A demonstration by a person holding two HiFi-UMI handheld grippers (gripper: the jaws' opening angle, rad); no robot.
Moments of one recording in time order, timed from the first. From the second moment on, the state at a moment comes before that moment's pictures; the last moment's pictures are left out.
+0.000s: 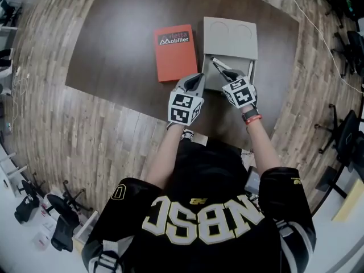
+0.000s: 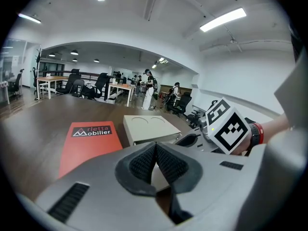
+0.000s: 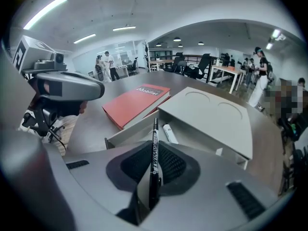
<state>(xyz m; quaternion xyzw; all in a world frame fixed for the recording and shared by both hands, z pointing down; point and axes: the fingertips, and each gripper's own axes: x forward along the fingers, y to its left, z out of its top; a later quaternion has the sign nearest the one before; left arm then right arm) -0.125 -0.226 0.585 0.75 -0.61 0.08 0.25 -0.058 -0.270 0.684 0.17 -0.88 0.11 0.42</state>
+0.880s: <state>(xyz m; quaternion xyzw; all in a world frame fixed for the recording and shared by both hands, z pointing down) -0.145 -0.212 0.602 0.73 -0.63 0.09 0.27 -0.076 -0.265 0.734 0.14 -0.87 0.10 0.46</state>
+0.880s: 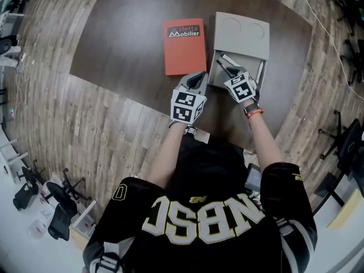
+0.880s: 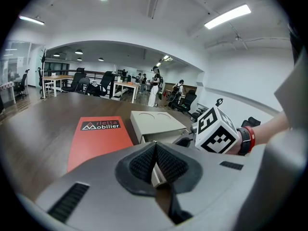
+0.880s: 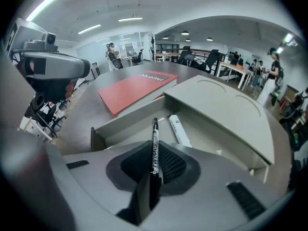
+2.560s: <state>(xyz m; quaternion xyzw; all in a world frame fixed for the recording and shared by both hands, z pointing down) -0.062 -0.207 0.497 0.83 -0.54 0.05 0.14 0.073 -0.230 0.543 0.45 -0.86 0.15 0.19</state>
